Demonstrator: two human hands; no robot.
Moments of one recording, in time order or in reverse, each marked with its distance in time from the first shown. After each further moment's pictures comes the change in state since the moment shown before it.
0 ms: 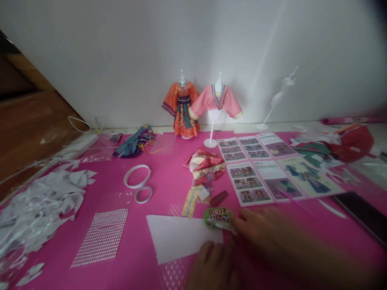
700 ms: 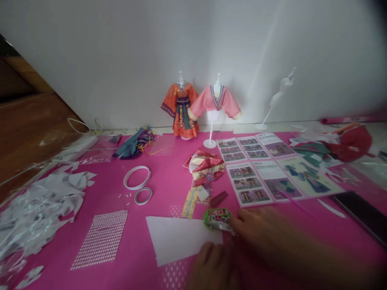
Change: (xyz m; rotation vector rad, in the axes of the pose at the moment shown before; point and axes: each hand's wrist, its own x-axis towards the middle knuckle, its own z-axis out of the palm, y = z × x) left_hand -0.003 -0.001 0.008 -0.028 0.032 -0.022; right_hand 0.003 0.001 0.000 0.027 0.025 -0.028
